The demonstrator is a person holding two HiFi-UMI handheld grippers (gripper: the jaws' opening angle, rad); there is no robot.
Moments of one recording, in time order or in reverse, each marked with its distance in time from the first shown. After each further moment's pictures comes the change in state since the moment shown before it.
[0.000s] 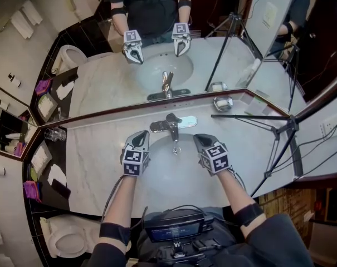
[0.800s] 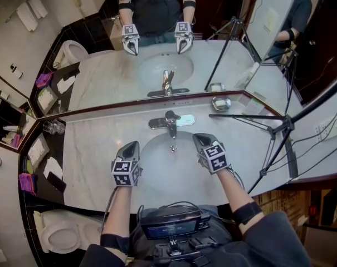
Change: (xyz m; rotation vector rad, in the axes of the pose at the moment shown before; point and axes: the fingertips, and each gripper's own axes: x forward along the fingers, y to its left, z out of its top) left arm -0.066 0.009 -0.049 -0.207 -0.012 0.106; right arm -0.012 0.004 -0.006 -0.112 0.022 -0.007
